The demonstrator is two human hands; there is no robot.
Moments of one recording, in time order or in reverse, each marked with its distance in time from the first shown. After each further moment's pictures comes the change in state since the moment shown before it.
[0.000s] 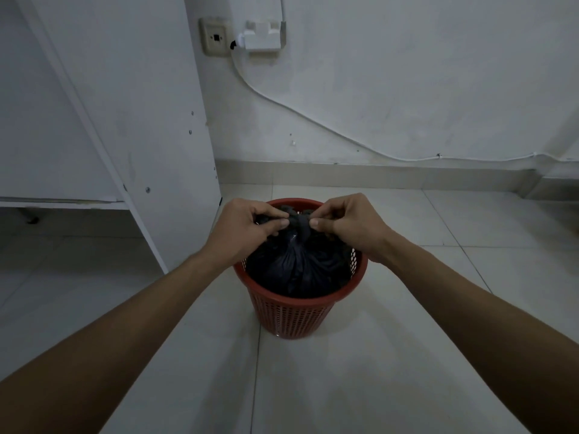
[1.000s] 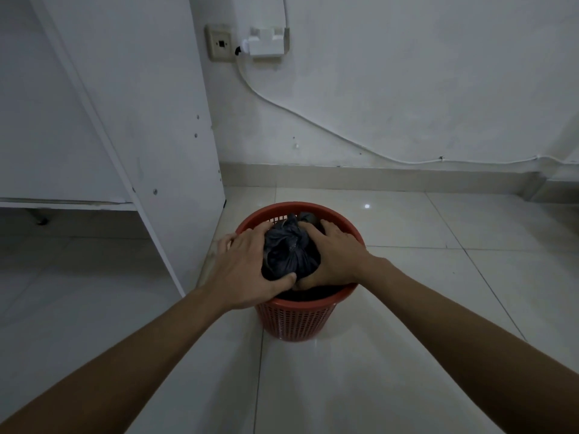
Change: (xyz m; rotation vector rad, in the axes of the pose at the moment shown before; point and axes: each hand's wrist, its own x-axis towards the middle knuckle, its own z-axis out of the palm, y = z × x) left_hand -0.051 -0.034 0.012 0.678 -0.137 0.045; right_hand 0.004 0.045 0.034 -0.921 -0.325 -0.061
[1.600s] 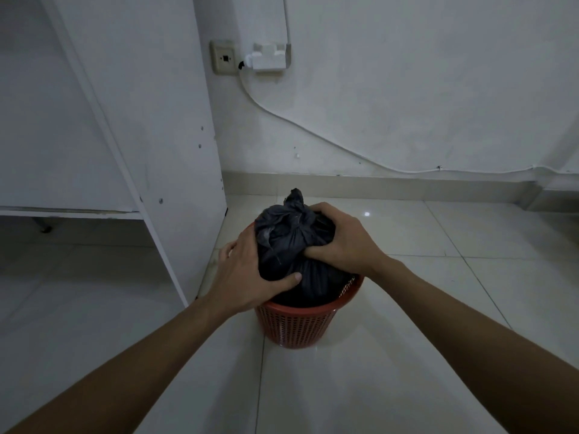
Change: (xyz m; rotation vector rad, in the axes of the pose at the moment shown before) left_hand 0.003 0.002 0.001 -0.275 0.141 -0.069; right_hand -0.016 -0.005 -0.035 0.620 0.423 -0.165
